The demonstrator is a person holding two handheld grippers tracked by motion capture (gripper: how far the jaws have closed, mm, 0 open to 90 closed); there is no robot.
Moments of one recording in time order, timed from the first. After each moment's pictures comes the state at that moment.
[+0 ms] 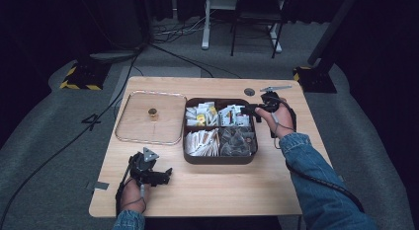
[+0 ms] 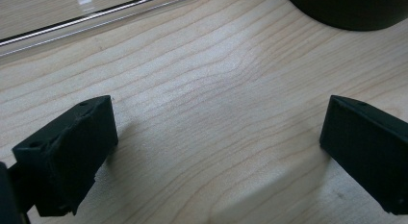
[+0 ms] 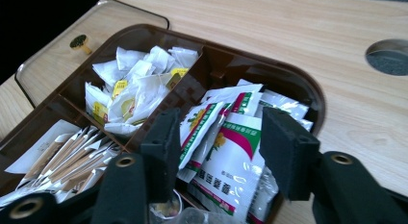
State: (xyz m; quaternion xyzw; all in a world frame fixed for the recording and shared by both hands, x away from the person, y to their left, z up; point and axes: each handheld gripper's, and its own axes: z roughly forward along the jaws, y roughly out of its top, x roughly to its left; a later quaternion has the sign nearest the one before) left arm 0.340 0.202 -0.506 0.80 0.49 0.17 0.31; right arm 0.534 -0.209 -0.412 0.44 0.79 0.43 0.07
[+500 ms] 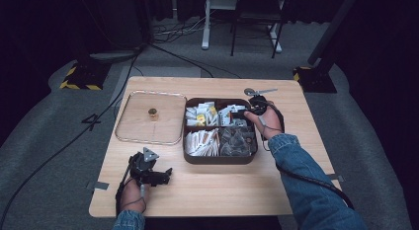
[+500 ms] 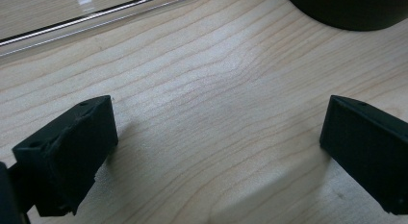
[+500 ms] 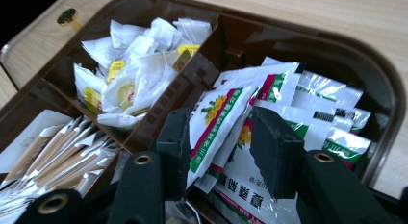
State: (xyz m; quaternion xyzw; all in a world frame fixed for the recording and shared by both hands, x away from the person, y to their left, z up) left arm 0.340 0.202 -0.506 0.80 0.49 0.17 0.31; right arm 0.540 -0.180 -0.436 0.44 0.80 0.40 0.05
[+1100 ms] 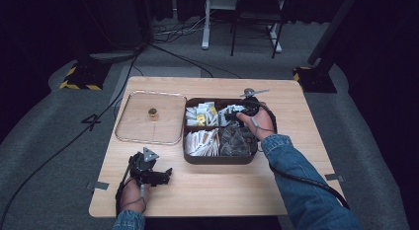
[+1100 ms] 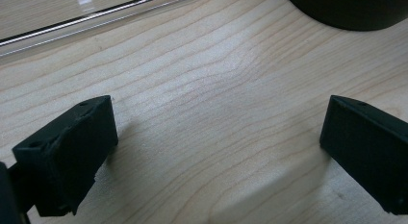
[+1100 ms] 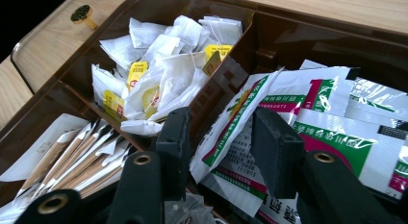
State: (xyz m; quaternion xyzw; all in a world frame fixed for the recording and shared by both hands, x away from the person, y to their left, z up) left arm 0.340 0.202 -0.506 0.80 0.49 0.17 0.31; right arm 0.537 -0.155 -0.438 0.44 0.81 0.40 0.04
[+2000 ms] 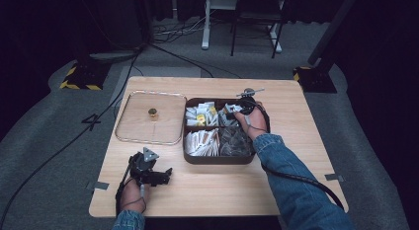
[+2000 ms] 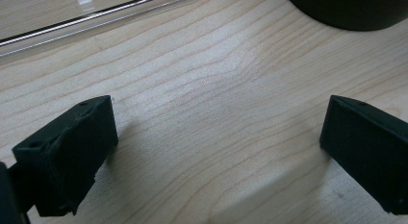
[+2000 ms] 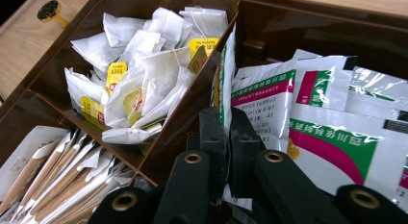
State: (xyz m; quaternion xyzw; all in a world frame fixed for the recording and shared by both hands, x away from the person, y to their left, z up) left arm 0.340 0.202 -0.506 0.80 0.49 0.17 0.31; right arm 0.542 -0.144 -0.441 0.47 0.80 0.37 0.05
